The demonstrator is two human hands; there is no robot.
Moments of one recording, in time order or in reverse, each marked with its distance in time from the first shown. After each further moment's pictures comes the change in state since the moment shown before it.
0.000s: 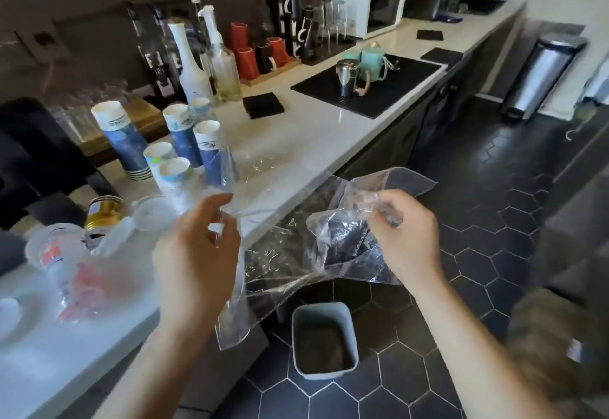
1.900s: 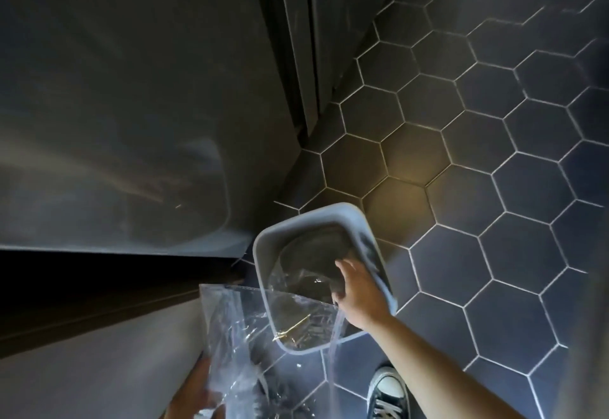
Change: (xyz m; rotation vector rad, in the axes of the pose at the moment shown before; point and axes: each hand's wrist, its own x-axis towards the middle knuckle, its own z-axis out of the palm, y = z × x) left_hand -0.151 -0.385 0.343 -0.256 -0.436 -1.288; right_hand -0.288 0.595 0.304 -0.365 -0.737 0.841
